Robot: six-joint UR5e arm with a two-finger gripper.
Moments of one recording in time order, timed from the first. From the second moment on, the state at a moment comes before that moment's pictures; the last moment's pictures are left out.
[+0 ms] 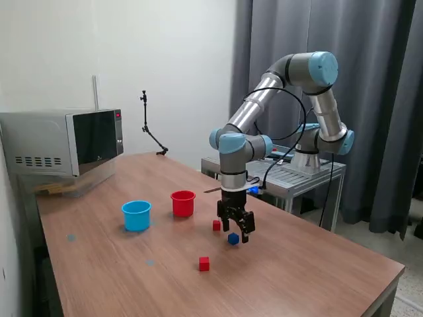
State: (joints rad) arm 0.01 -0.79 1.49 -2.25 -1.48 -3.03
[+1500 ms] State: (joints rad) arm 0.00 -0.77 1.41 -2.24 -1.52 -3.05
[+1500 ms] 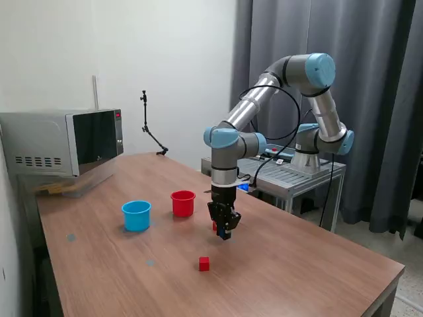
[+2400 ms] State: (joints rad) arm -0.08 -0.80 1.23 -2.08 -1.55 -3.05
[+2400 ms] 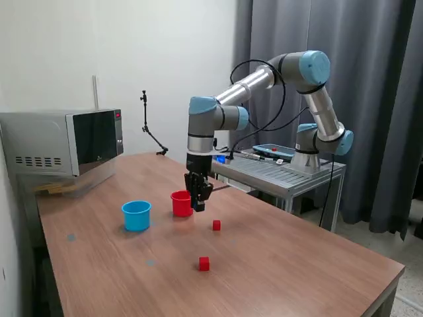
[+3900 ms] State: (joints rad) arm -0.27 -0.80 0.90 -1.74 -1.55 -3.00
